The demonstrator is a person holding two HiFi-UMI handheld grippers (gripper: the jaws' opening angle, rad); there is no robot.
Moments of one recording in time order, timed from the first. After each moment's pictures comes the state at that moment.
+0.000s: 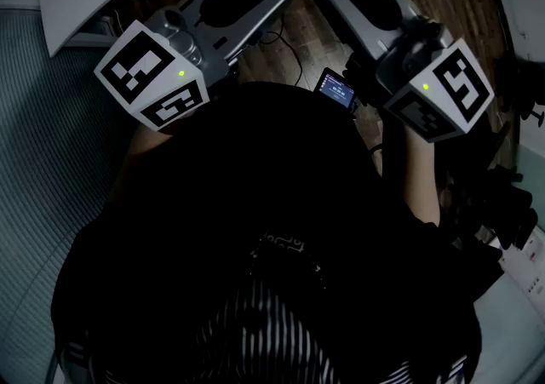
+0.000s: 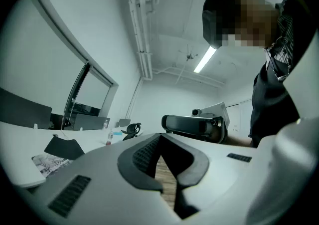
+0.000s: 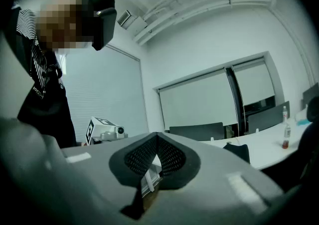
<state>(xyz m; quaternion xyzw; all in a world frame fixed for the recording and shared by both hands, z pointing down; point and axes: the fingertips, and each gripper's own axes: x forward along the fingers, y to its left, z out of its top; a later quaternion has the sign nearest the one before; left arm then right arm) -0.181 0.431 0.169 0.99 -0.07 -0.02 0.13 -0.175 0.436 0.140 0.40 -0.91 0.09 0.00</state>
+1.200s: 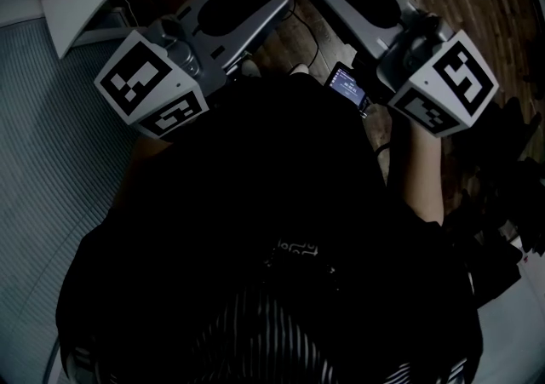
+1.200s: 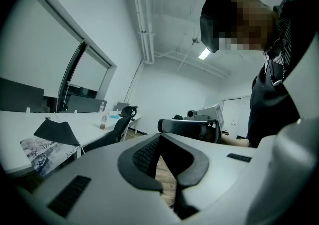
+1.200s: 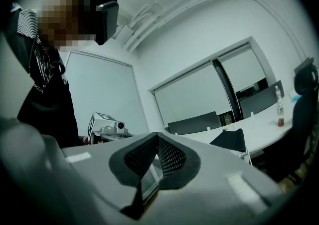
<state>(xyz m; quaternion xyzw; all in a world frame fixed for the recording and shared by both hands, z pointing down) -0.079 0.456 0.220 0.98 -0.05 0.06 0.16 -0.069 0.454 0.202 0.39 -0.91 0.15 -0.03</state>
